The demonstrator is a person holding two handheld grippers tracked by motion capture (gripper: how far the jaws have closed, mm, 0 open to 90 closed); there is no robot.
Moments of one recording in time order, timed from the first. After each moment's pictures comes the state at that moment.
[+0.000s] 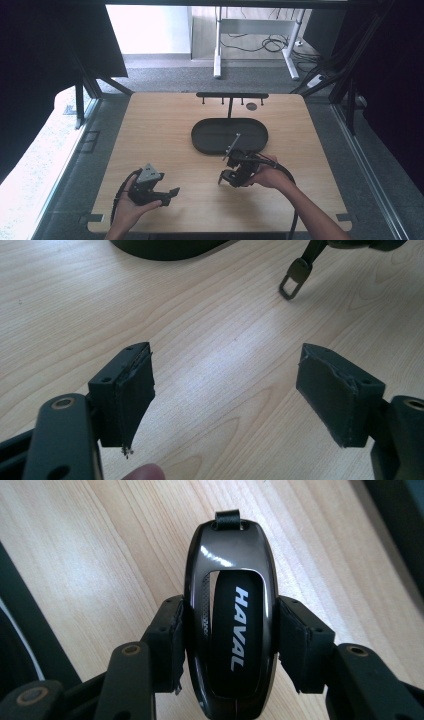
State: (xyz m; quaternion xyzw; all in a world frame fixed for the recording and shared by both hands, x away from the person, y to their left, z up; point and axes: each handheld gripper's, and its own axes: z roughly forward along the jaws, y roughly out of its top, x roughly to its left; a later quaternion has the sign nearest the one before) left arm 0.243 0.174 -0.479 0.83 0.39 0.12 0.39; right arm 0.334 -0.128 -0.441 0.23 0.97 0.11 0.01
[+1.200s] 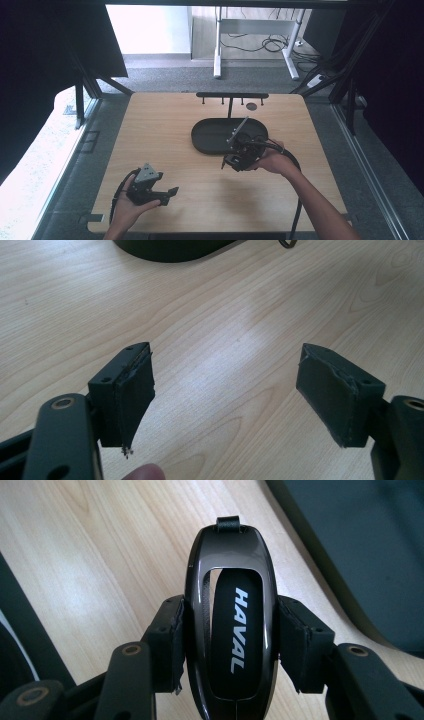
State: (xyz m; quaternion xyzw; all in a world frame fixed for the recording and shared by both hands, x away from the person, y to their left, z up) left arm 0.243 0.178 -0.478 0.82 0.39 0.12 0.39; right arm 0.359 -0.139 -0.401 0.25 0.96 0.15 0.03
